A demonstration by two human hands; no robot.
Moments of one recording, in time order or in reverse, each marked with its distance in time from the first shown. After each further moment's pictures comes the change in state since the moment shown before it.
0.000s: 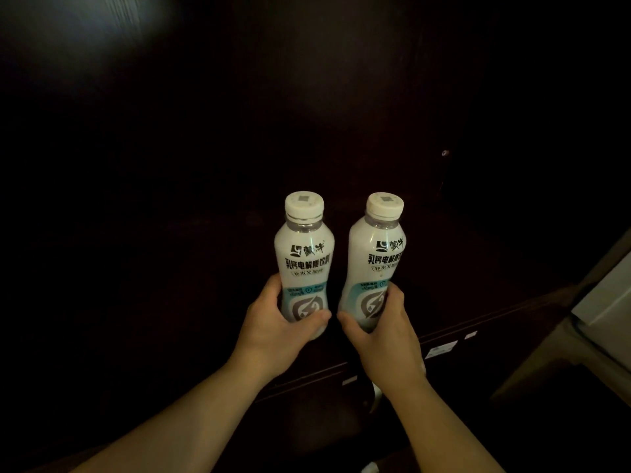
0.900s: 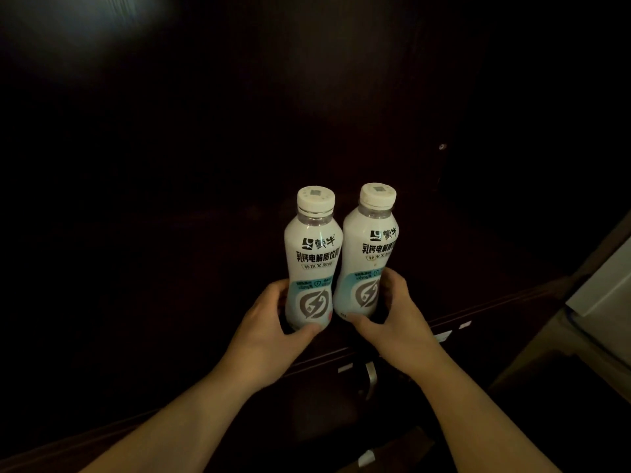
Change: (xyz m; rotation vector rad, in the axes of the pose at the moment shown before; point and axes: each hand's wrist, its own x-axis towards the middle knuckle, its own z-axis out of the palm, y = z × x) left_hand -0.023 0.003 -0.009 0.259 -0.107 -0.060; right_hand 0.011 0.011 -0.032 0.173 -0.274 0.014
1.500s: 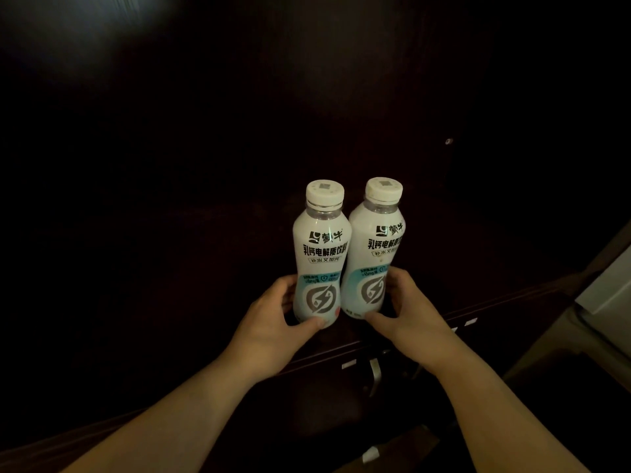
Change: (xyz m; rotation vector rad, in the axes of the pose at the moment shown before) left_hand 0.008 -0.003 0.000 0.018 -0.026 0.009; right_hand 0.008 0.003 -0.015 -0.006 -0.090 0.038
